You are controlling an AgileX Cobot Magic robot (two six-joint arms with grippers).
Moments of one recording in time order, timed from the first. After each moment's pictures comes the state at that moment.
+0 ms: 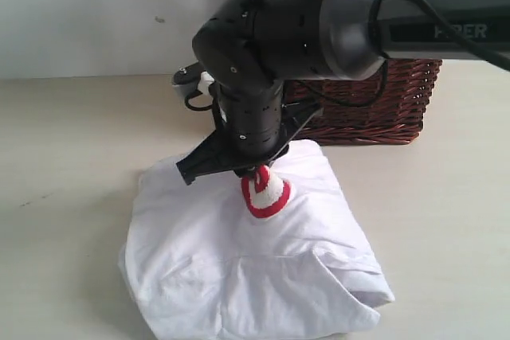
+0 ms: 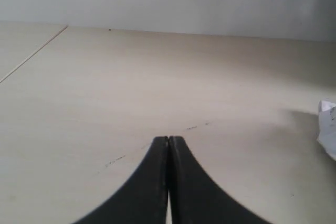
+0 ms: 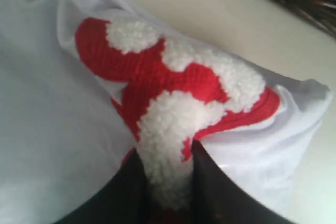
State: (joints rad) left arm 0.12 0.00 0.00 0.02 0.34 -0.03; right arm 0.83 2.00 -1.52 -0.35 0.97 0.53
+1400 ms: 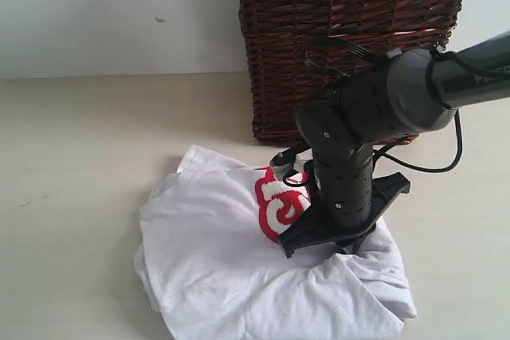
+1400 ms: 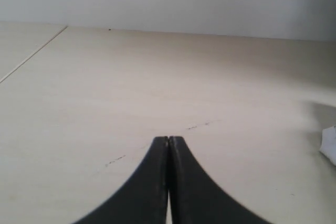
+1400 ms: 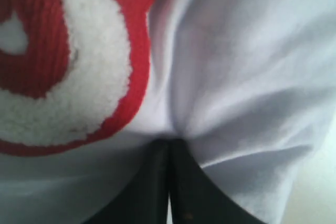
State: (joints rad) left arm 0.12 0.00 0.00 0.02 0.34 -0.03; right arm 0.64 2.02 -1.16 -0.22 0.89 0.37
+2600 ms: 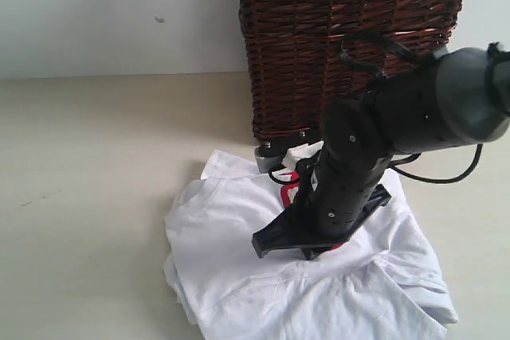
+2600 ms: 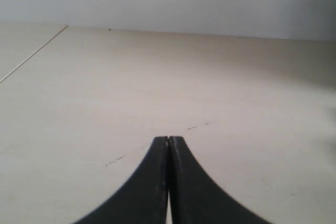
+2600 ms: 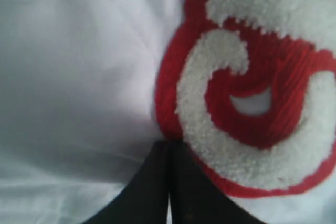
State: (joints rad) left arm 0.12 0.00 0.00 0.02 0.34 -0.03; right arm 0.66 1.88 -1.02 0.01 0.61 0.22
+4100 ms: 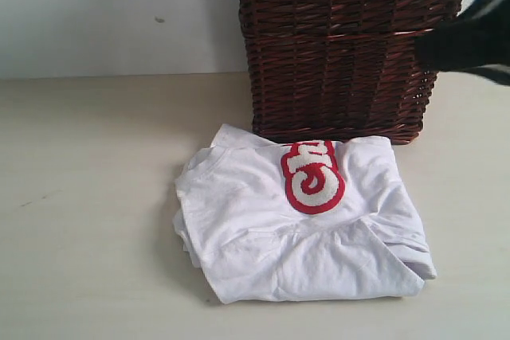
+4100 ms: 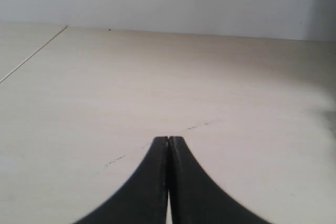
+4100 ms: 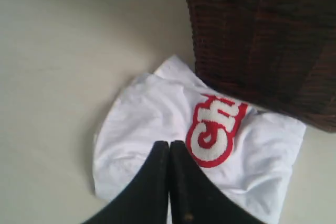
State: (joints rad) left arm 0.12 0.00 0.00 0.02 0.34 -0.03; right arm 0.55 0.92 -0.93 0.08 0.70 0.08
